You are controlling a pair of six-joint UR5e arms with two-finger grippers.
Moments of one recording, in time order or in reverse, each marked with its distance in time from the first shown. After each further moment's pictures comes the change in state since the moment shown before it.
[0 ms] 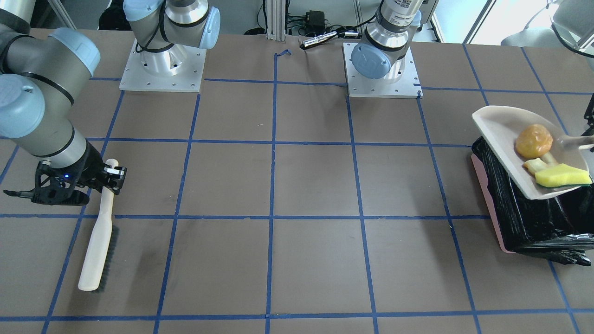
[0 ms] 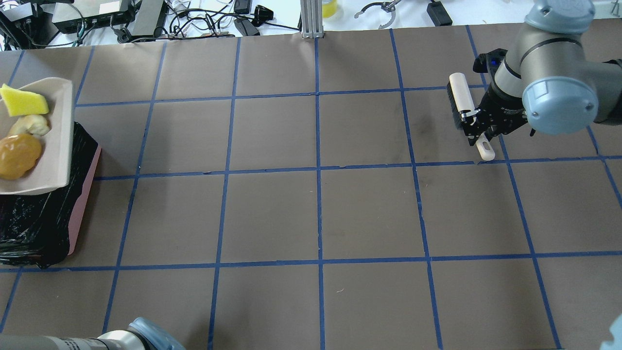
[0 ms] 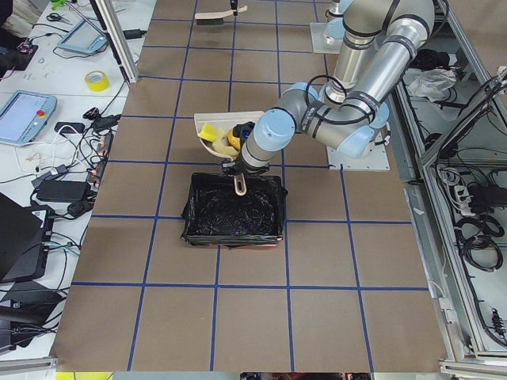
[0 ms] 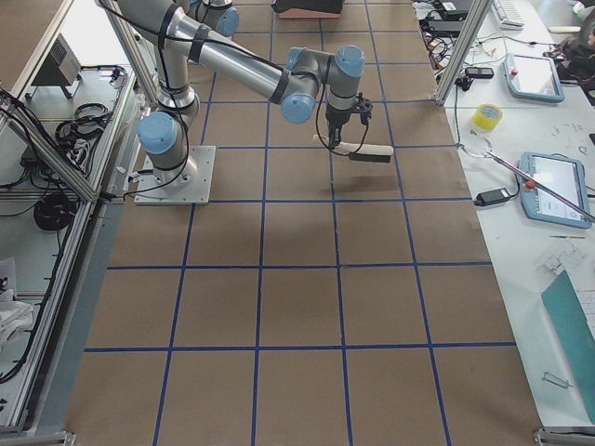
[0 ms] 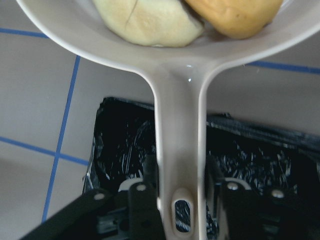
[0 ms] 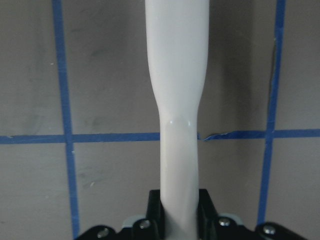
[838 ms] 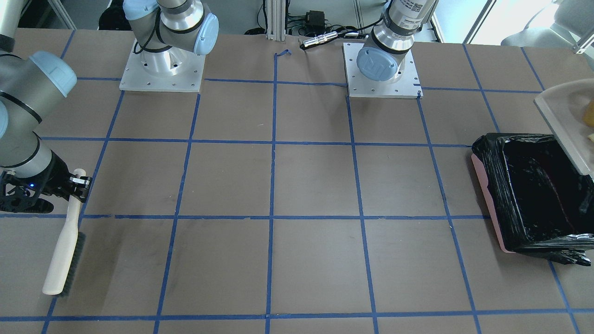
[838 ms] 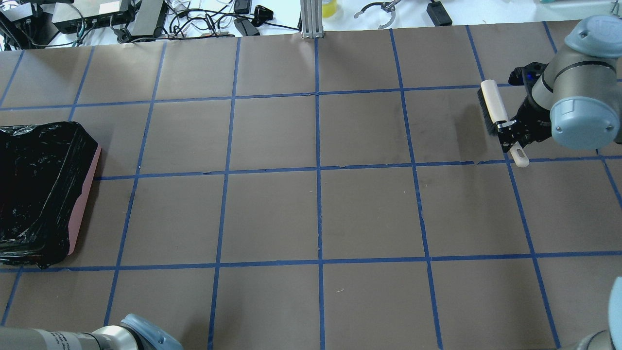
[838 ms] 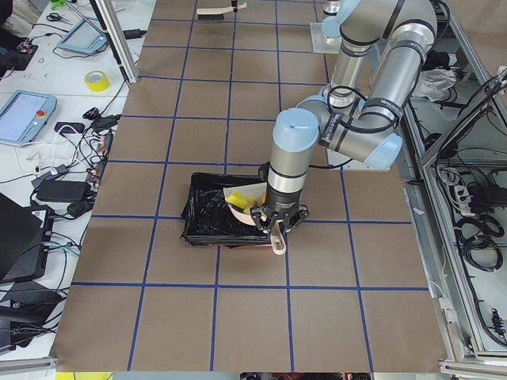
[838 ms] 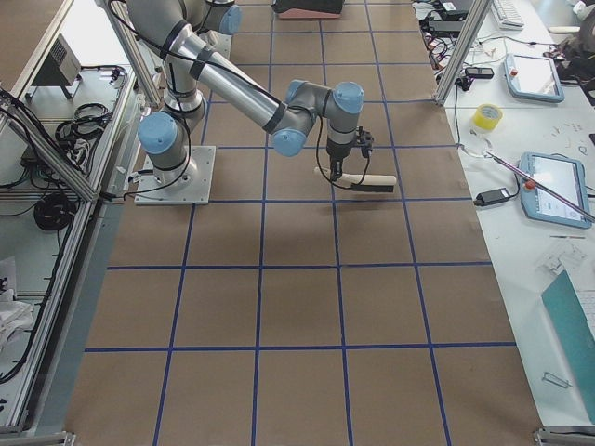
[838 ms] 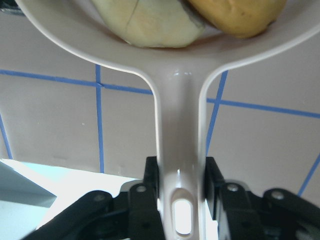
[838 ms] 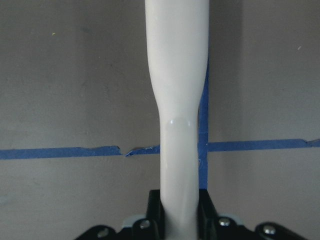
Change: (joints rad) left arm 0.008 -0.036 0.101 0.298 0.516 0.088; right arm -0.123 0.044 0.070 -0.137 -0.017 -0.108
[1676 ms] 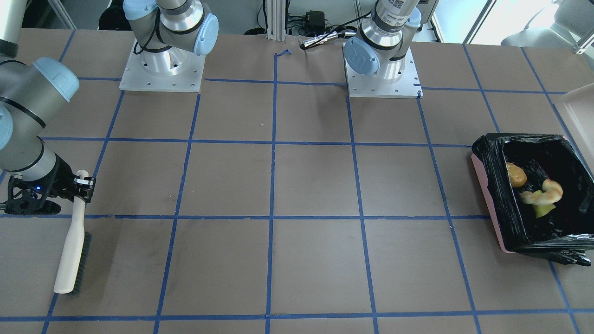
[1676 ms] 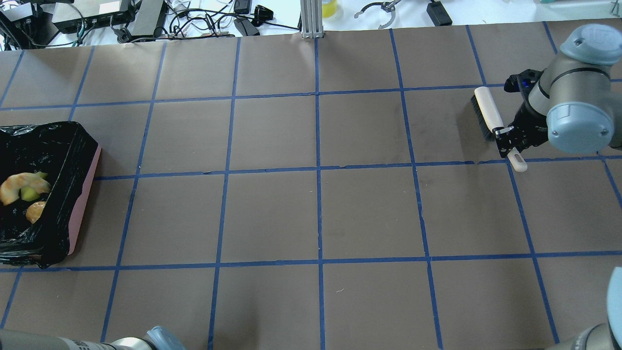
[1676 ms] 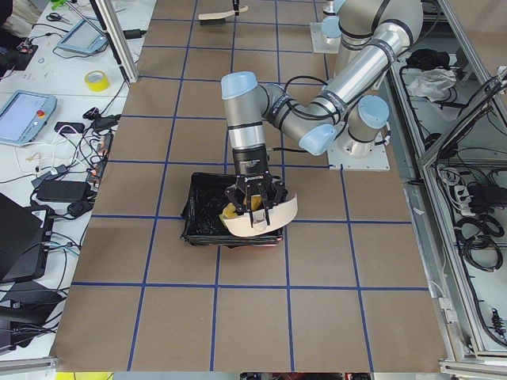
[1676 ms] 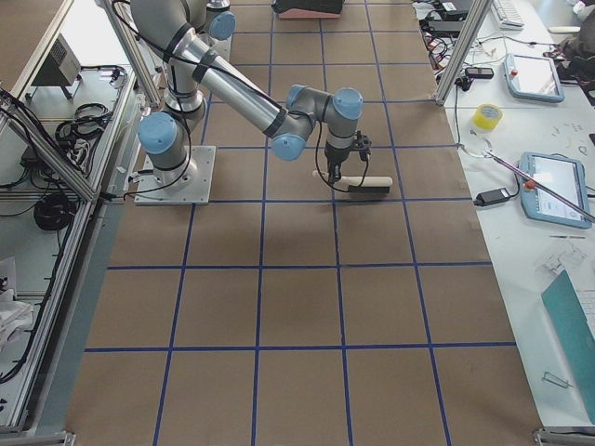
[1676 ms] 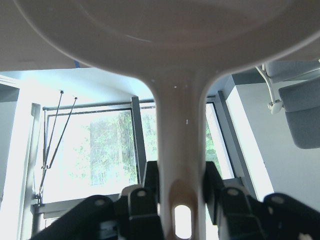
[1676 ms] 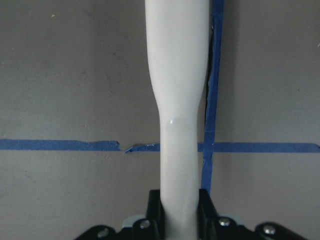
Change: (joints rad) left arm -0.230 -0.029 -0.089 0.366 0.458 0.007; right arm -0.007 0.018 0.008 -0.006 0.001 -0.047
